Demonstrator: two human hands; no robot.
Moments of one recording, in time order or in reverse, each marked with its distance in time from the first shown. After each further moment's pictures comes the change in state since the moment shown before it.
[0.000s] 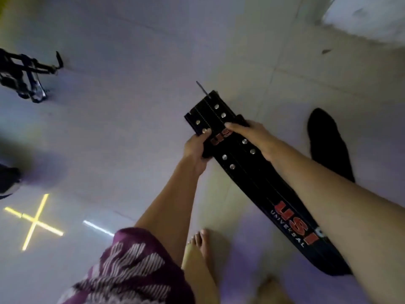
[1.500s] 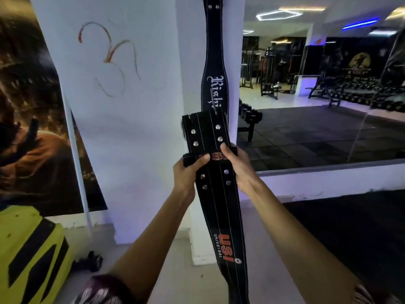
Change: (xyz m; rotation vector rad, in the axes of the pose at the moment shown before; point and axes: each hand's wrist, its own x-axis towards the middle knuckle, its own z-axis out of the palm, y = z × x) left_hand -0.897 0.337 0.229 0.151 -0.892 1.025; right_hand -0.850 -0.478 -0.190 0.481 0.591 -1.106
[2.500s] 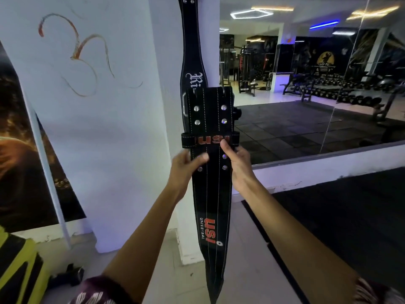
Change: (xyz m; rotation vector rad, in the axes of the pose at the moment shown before) left_hand 0.019 -0.023 0.007 0.189 -0.327 0.081; right_hand -0.007 0.001 -0.019 0.074 0.255 -0.037
